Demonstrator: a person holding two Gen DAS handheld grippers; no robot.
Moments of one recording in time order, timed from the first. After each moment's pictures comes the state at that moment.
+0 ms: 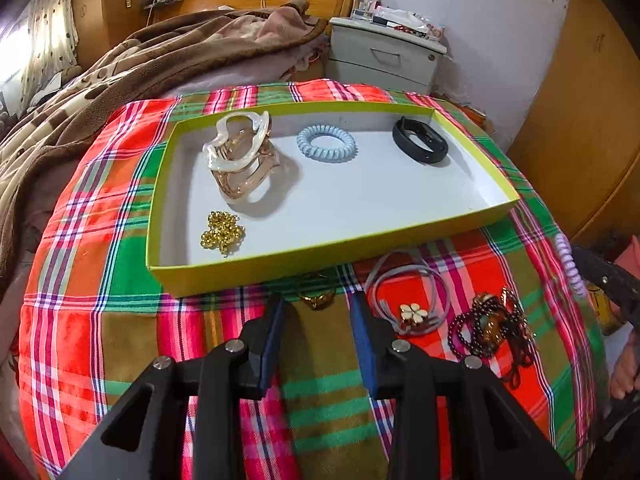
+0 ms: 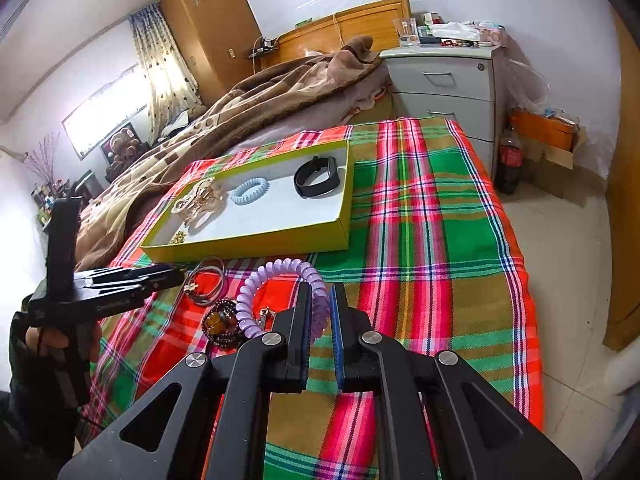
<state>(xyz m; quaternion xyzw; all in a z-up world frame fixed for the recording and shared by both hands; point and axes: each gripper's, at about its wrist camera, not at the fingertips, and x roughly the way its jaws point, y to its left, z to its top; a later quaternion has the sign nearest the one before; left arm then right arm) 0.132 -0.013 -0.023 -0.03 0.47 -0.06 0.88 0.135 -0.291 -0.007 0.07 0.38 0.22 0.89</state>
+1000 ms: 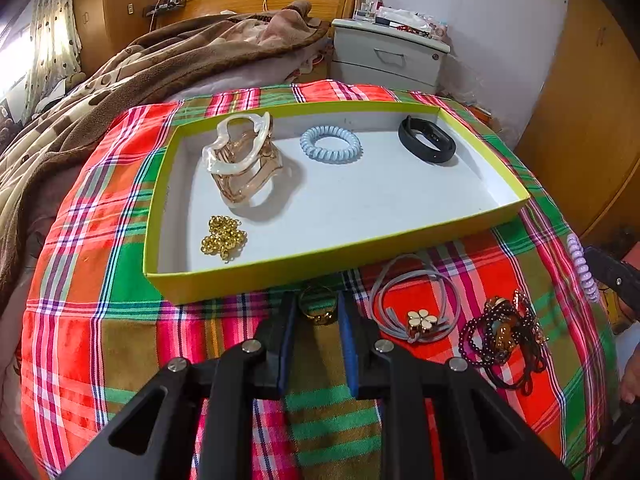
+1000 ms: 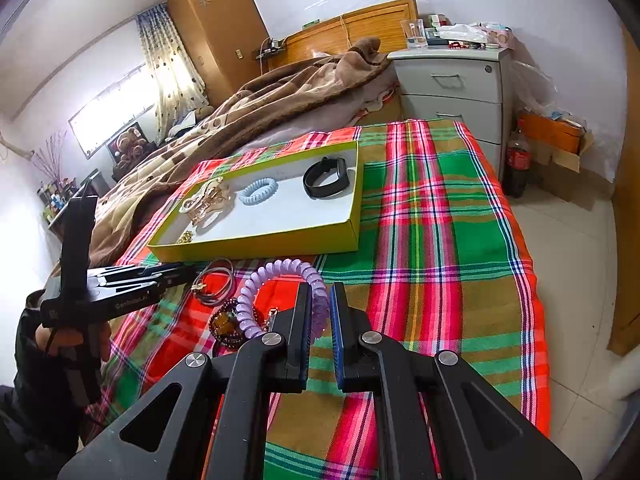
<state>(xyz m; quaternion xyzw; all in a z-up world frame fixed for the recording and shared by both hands) 0.135 -0.016 -0.026 -0.02 0.46 -0.05 0.89 0.134 -0.289 -0.006 0.07 0.38 0.23 0.89</state>
